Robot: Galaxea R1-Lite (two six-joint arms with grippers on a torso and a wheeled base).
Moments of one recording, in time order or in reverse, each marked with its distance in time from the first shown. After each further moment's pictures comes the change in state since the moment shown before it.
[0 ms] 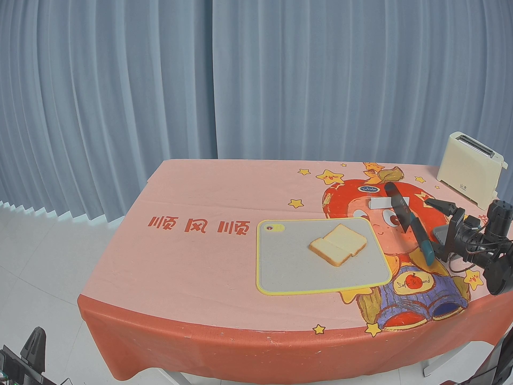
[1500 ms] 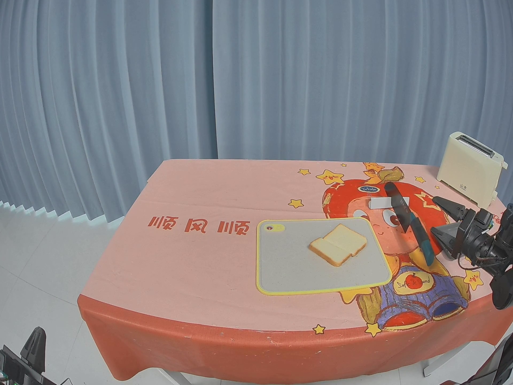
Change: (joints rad) left arm 0.000 0.000 0.000 0.000 0.000 0.000; right arm 0.006 -0.087 0.142 -0.206 0.001 -0.228
